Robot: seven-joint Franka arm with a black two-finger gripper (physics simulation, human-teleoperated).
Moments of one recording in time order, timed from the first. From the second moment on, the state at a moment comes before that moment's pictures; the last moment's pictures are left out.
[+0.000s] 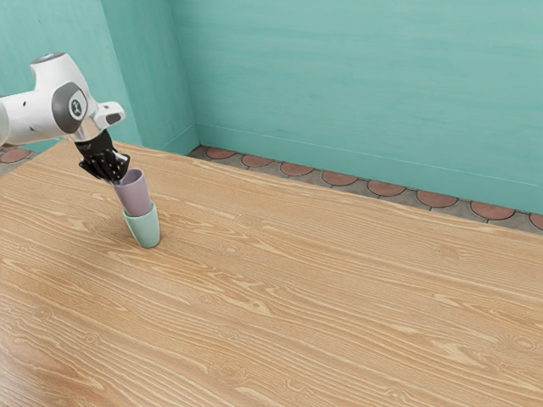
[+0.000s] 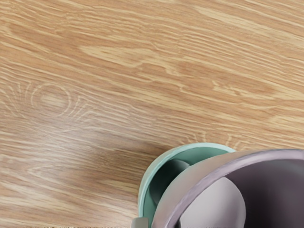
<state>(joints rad) 0.42 0.47 0.00 -1.52 -0.13 2.07 0.24</state>
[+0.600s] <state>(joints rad) 0.42 0.48 0.00 -1.52 -0.12 2.07 0.24</state>
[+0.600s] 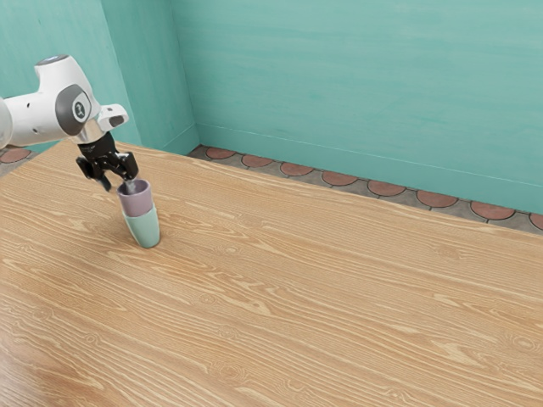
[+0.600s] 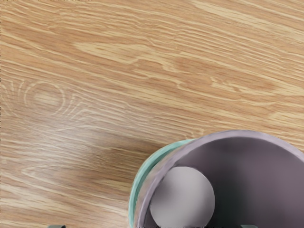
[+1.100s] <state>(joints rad) 0.42 0.44 0.00 -1.53 -0.12 2.07 0.24</state>
